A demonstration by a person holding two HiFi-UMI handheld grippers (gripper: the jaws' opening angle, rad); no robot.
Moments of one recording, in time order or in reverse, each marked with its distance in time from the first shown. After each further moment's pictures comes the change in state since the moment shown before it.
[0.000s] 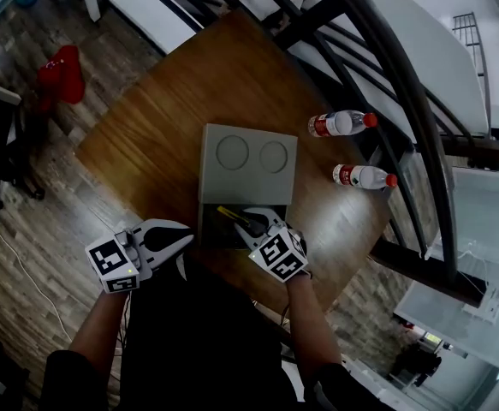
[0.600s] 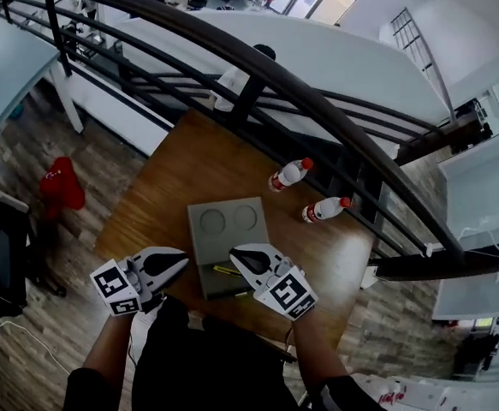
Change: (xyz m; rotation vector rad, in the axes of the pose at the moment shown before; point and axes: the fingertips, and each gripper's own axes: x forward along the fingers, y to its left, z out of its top) left arm 0.008 -0.025 0.129 0.233 -0.024 -0.137; right arm -0.147 -0.016 0.149 0.014 -0.463 -0.220
